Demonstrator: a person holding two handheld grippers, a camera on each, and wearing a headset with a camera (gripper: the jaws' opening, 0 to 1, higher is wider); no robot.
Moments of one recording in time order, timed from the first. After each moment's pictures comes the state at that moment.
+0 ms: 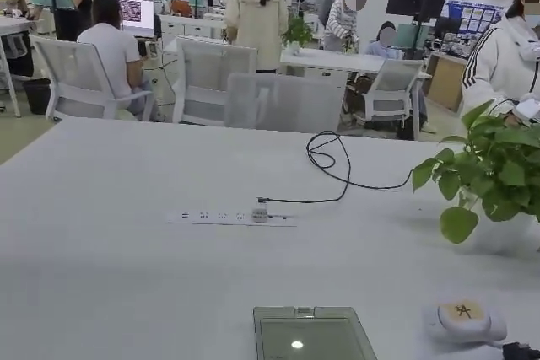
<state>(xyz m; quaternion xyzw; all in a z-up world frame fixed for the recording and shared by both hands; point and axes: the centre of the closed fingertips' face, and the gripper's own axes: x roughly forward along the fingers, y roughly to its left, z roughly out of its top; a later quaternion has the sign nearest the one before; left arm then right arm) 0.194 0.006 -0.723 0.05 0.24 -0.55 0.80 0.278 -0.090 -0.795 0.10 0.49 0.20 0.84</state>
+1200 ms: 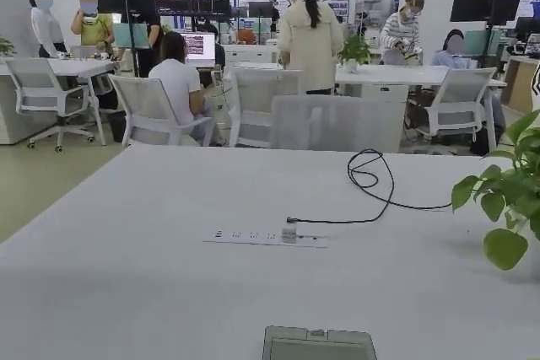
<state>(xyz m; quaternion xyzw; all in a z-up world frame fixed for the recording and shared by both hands) 0.219 0.045 -0.738 0.02 0.32 -0.36 0.88 0.230 -0.128 -0.746 -0.07 0.34 0.49 0.80</state>
